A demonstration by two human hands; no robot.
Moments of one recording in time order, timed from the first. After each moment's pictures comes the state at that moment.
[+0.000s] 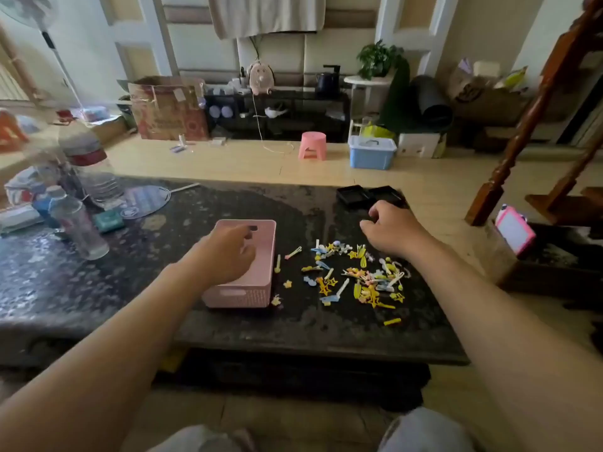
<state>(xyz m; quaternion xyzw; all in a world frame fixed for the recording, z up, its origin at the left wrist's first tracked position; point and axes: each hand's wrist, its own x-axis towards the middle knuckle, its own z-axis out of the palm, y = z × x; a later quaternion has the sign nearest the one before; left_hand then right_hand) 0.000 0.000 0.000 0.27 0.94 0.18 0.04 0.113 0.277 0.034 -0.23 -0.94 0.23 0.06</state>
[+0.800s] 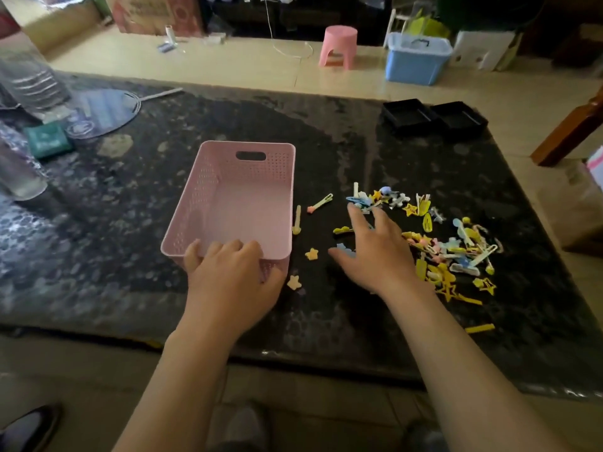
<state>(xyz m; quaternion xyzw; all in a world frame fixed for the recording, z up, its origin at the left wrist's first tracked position) -0.033 0.027 -0.141 0.19 0.98 0.11 0.02 -0.007 0.239 -0.180 -0.22 -0.96 0.14 -0.07</state>
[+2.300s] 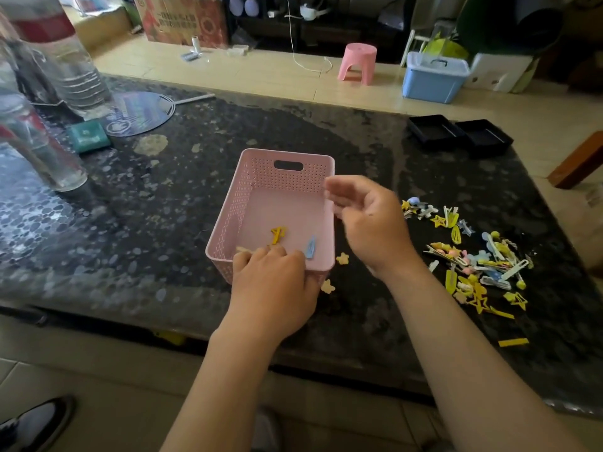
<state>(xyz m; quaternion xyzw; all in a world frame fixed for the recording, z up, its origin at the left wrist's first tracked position) -0.029 0.015 -0.147 0.23 0.97 0.11 0.04 -0.034 0.167 -0.125 -0.09 -0.80 0.57 0.16</state>
